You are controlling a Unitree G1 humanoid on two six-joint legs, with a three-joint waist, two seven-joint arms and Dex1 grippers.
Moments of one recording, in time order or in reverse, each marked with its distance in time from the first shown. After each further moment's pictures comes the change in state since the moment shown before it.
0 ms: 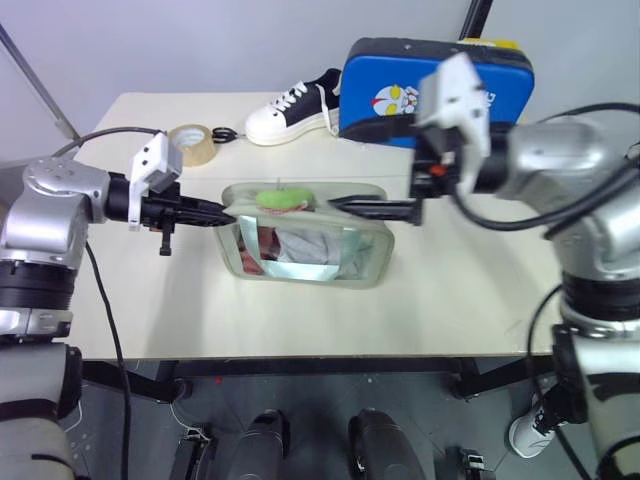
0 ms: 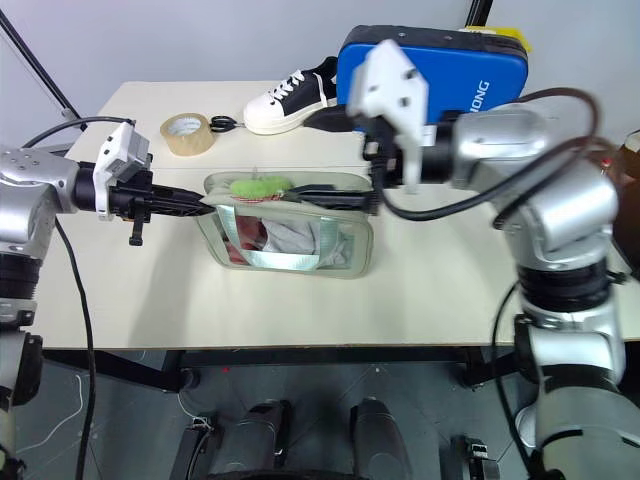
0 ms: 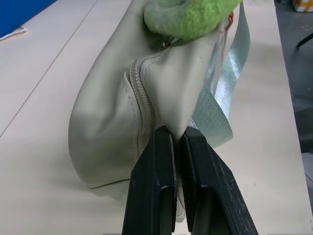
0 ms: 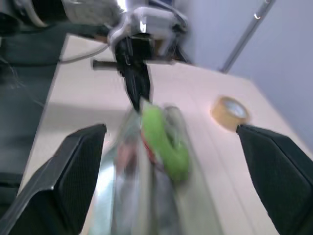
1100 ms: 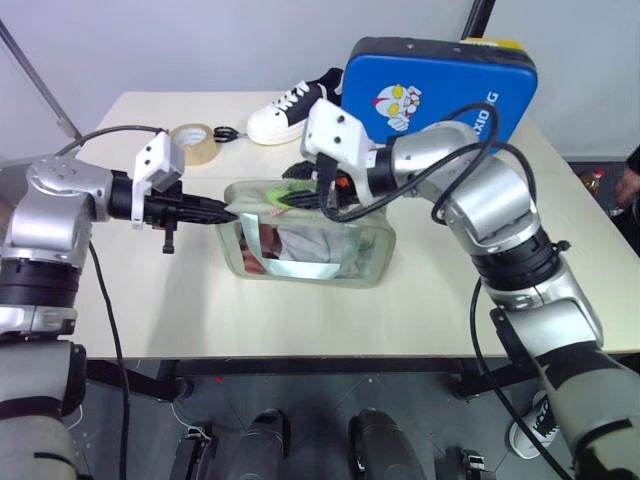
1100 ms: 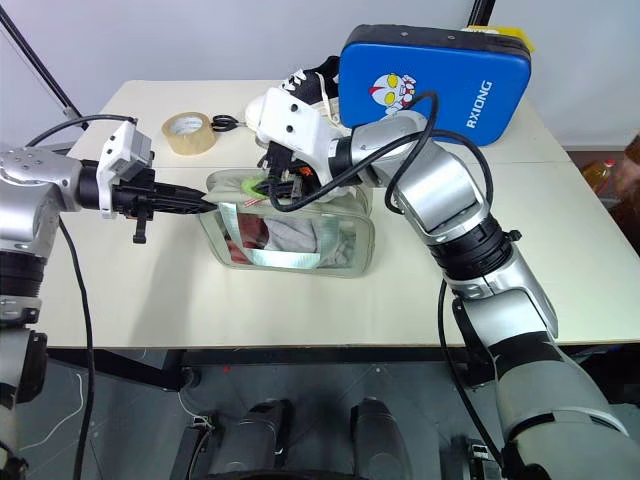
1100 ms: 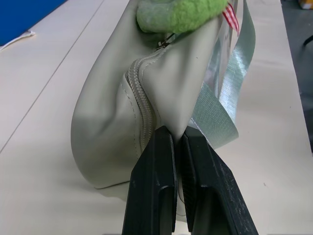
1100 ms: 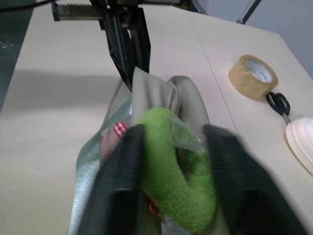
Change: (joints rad) left arm -0.010 -0.013 0.001 0.029 0.016 -0.045 0.004; right arm -0.126 0.115 0.210 0.207 -0.252 0.001 -0.009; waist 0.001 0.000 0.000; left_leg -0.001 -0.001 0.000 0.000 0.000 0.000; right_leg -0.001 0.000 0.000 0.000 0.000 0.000
